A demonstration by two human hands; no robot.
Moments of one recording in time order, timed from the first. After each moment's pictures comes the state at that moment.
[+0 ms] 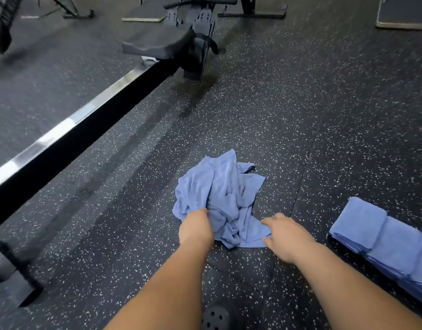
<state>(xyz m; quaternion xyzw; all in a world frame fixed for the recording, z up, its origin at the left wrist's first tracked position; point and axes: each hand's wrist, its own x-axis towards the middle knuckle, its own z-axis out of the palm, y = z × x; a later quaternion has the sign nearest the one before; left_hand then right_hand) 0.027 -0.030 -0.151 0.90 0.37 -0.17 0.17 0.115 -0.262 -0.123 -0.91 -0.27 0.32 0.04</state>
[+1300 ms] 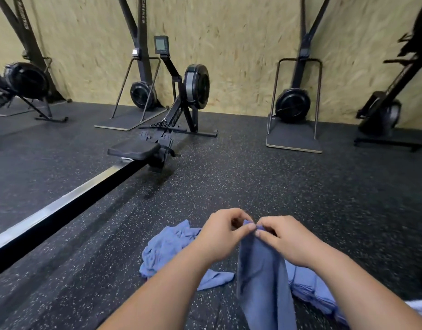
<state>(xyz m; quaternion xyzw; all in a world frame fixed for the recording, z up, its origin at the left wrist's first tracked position) -0.063 -0.223 0.195 0.87 -0.08 0.07 0.48 -0.021 -0.435 0.218 -0.92 -0.31 0.03 0.23</state>
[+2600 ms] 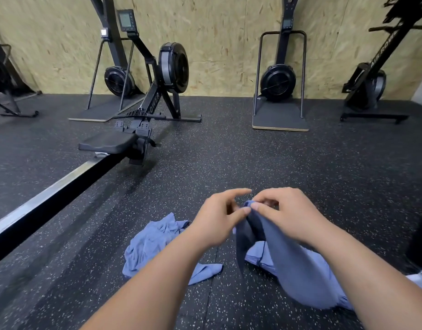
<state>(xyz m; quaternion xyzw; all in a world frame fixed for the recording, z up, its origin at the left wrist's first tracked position) -0.003 -0.263 0.195 0.87 -0.11 0.06 0.47 0.029 -0.478 0.221 -0.91 -0.26 -0.05 0.32</state>
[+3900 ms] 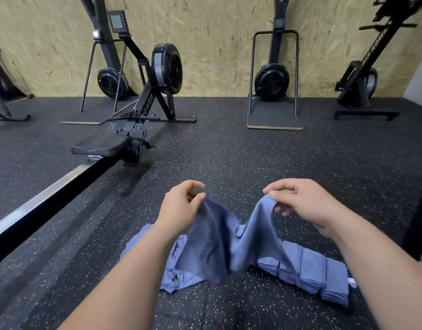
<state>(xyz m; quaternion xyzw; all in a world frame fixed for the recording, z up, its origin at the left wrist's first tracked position) 0.016 -0.206 0.191 0.90 0.05 0.15 0.41 0.040 -0.511 0.233 -0.81 -0.09 0.08 0.58</state>
